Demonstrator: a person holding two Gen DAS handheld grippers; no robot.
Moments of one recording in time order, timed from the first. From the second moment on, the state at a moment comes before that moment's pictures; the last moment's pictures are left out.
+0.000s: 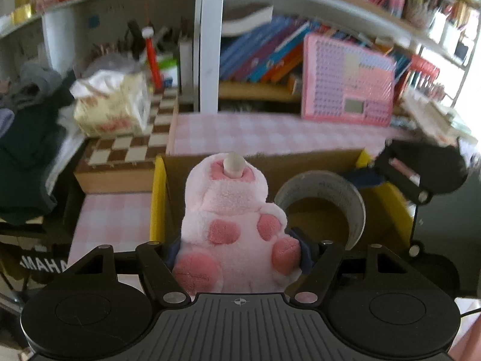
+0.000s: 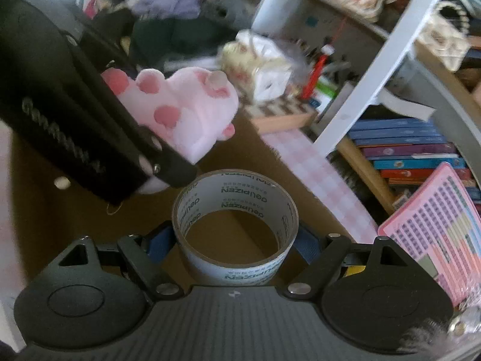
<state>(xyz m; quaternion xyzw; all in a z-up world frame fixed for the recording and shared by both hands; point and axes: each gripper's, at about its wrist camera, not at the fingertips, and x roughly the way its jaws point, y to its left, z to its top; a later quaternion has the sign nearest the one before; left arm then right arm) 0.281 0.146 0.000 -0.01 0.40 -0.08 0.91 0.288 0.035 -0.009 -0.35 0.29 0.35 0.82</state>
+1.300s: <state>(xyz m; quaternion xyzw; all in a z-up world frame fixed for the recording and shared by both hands) 0.177 0.116 0.075 0.05 0.26 -0.07 0.96 0.213 -0.013 0.064 -0.31 0.20 0.33 0.87</state>
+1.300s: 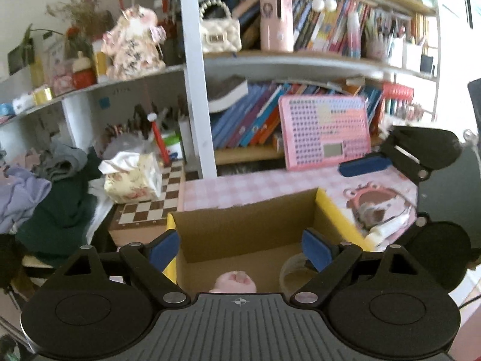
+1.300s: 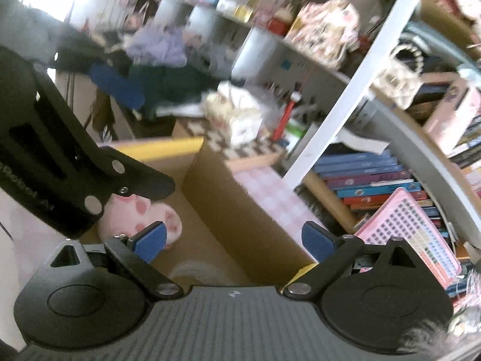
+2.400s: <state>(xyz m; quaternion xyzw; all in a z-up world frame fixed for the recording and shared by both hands) 0.025 0.088 0.031 -0.01 0.31 -0.04 0.95 0.033 -0.104 0.029 -0.05 0.26 0.13 0.96</state>
